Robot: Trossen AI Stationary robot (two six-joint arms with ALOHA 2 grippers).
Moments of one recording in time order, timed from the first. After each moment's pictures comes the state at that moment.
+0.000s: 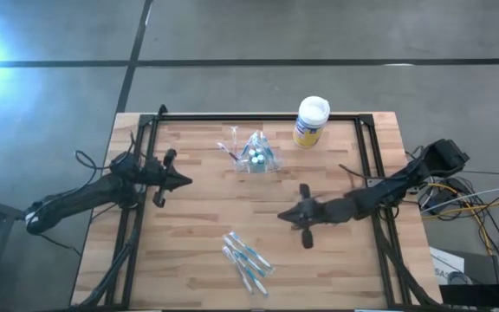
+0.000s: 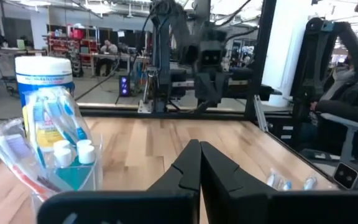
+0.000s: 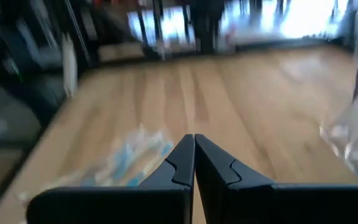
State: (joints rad) left arm 0.45 0.25 0.01 0.26 0.58 -0.11; right arm 0.41 1.38 0.51 0.60 0.40 0.27
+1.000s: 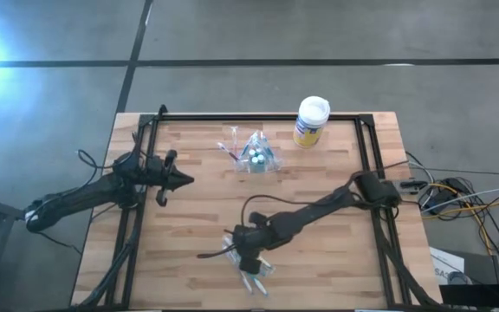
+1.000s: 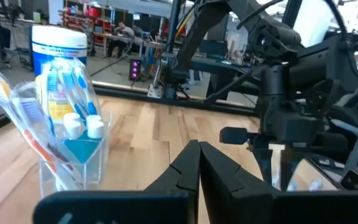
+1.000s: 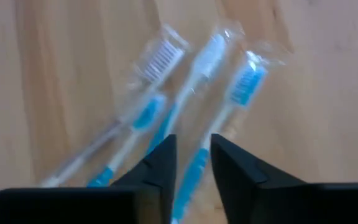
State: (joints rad) left arm 0.43 0.26 0.01 0.21 0.50 -0.17; right arm 0.35 2.20 1.68 -0.55 0.10 0.60
